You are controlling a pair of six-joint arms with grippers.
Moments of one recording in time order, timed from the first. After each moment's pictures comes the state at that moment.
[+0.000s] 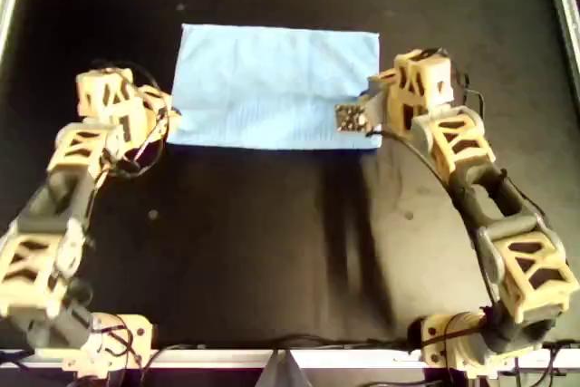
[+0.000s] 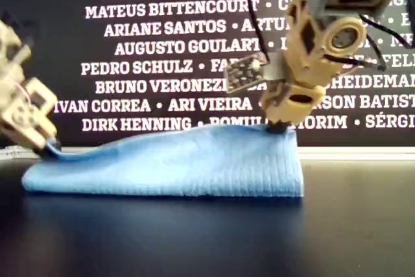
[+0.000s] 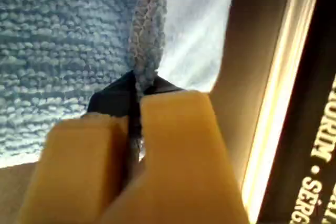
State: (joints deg) left arm -1.9 71.7 89.6 21.2 25.9 18.3; right arm 17.8 66.2 76.1 30.2 -7.9 7.0
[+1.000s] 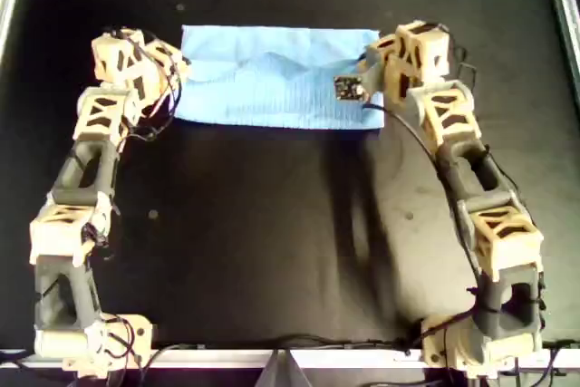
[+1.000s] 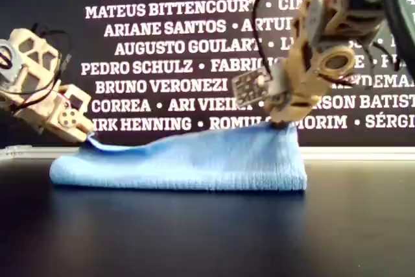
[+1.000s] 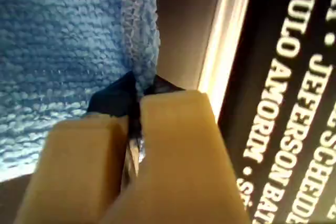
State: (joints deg) left arm -3.8 41.4 44.2 21.2 25.9 18.3; right arm 15.3 44.1 45.4 30.2 -8.0 -1.1
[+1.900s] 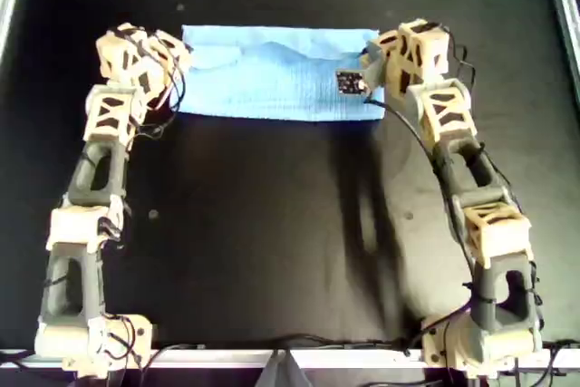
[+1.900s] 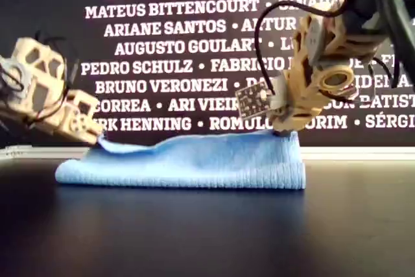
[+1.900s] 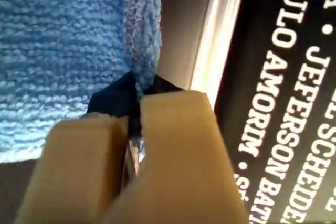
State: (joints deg) left arm -4.0 24.3 19.8 21.2 25.9 18.3; right arm 13.5 34.0 33.6 29.1 -8.0 -1.5
